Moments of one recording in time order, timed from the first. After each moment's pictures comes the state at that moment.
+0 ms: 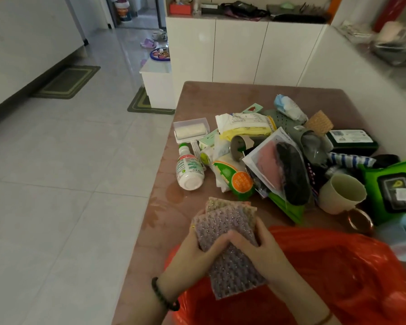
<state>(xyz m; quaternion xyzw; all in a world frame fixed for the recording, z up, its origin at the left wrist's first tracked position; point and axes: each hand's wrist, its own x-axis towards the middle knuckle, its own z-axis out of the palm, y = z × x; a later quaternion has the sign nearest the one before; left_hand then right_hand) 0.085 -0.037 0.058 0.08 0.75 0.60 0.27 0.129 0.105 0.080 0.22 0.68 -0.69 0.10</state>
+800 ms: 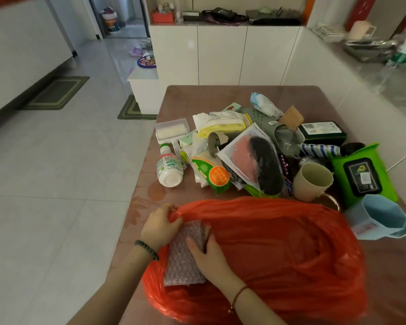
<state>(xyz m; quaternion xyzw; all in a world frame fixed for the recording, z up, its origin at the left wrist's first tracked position) 0.042 -0.031 0.018 0.07 0.93 0.33 0.14 0.131 0.076 -0.022 0.25 0.75 -0.60 0.12</state>
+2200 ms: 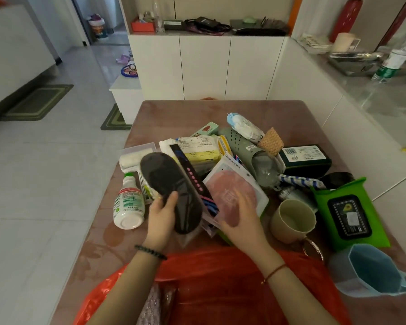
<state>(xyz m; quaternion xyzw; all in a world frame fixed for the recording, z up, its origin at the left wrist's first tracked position) -0.028 0.112 0.059 -0.13 0.64 0.74 0.14 0.043 0.264 0.039 0.15 0.88 -0.46 -0.04</state>
